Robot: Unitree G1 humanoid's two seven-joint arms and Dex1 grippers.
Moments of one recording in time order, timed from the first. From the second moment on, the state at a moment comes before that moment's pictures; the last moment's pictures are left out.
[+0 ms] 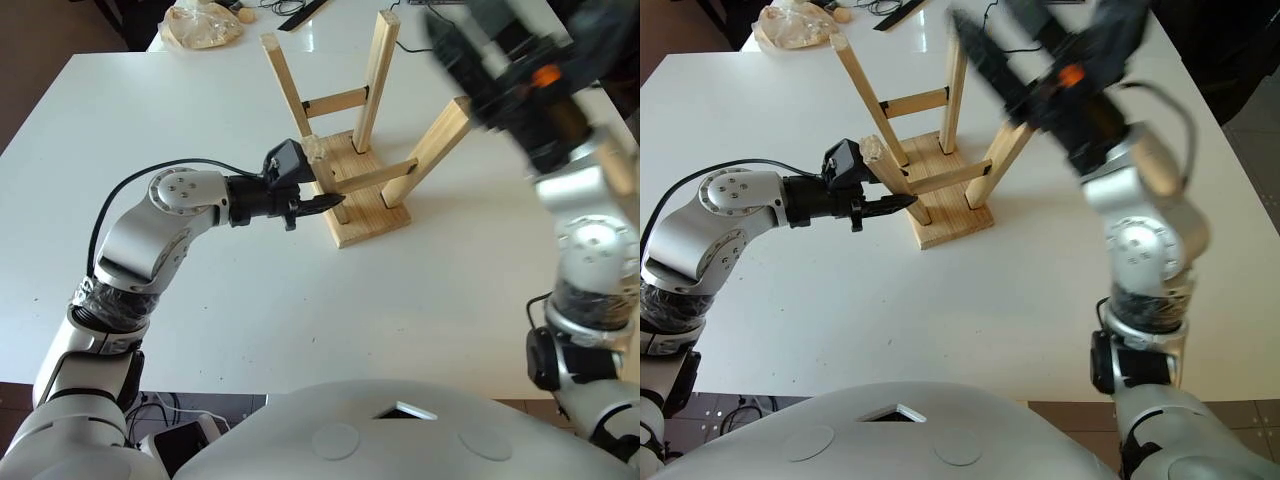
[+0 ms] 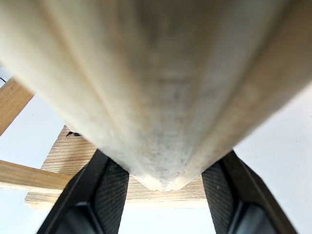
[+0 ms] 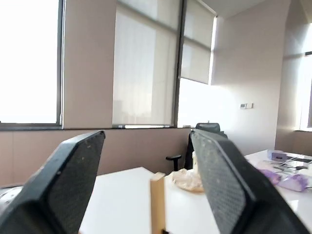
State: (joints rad) left arm -0.34 0.72 -0.25 -0.35 -0.49 0.61 -0.79; right arm -0.47 -0.47 -0.25 -0.40 0.82 0.47 0.40
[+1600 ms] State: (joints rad) left arm -0.32 0.78 -0.20 -0.39 -0.50 0.62 -0.85; right arm -0.25 -0.30 0.03 -0.36 0.54 0.70 0.02
